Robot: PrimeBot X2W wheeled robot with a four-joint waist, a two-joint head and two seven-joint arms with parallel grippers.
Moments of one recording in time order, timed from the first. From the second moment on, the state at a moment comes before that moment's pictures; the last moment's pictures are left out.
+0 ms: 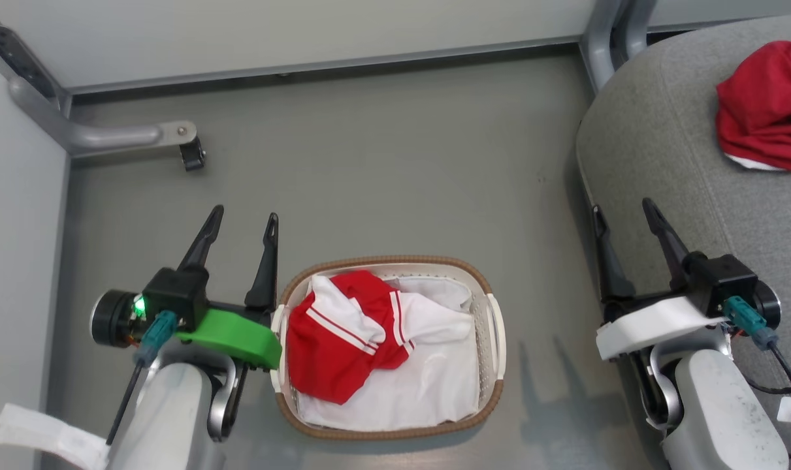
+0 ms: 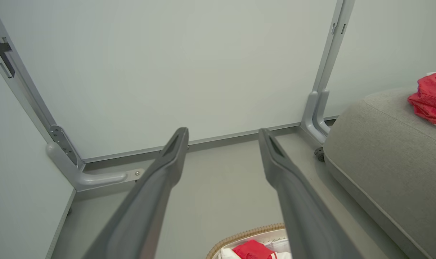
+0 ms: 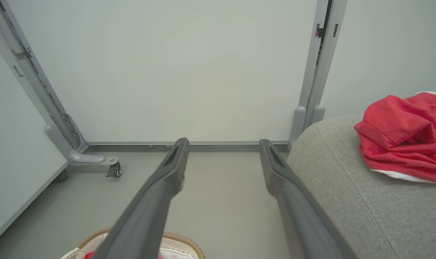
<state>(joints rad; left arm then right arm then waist) -0.30 0.10 -0.21 0.32 -0.18 -0.12 -0.25 -0.27 -0.05 0.03 0.24 0.14 0.13 -0.26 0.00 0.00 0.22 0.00</state>
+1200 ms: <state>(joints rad) -0.84 0.20 -0.84 0.98 -0.17 -0.13 -0.10 -0.52 -0.05 0.06 0.09 0.24 0.13 -0.26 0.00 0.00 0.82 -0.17</state>
